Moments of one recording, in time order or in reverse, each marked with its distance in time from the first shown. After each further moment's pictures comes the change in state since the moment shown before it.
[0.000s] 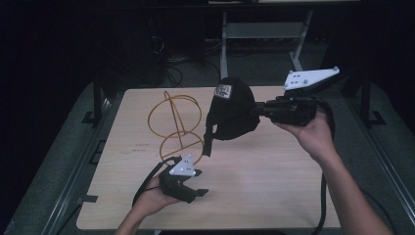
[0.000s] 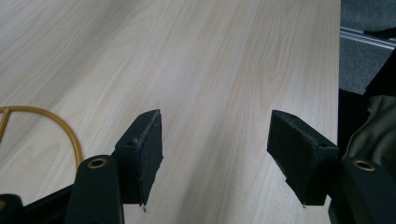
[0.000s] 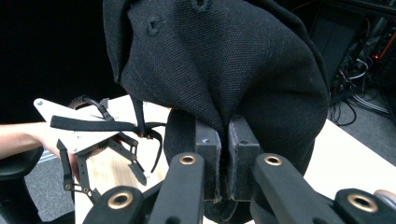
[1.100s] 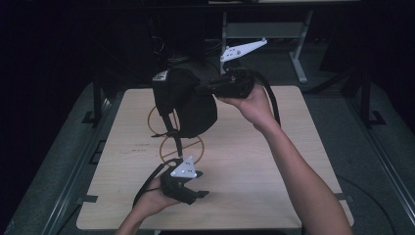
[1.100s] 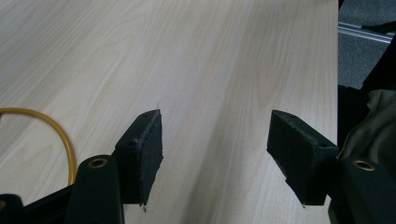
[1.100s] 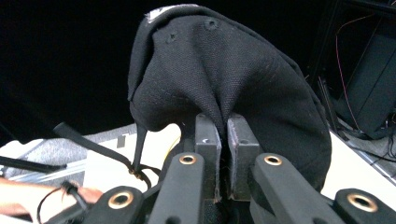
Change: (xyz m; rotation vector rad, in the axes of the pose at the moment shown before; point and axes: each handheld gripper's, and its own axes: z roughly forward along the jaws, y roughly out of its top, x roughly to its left) left arm -0.002 -0.002 0.005 0.008 -0.011 0.023; right arm -0.009 0.069 0.112 -0.033 0.155 -0.006
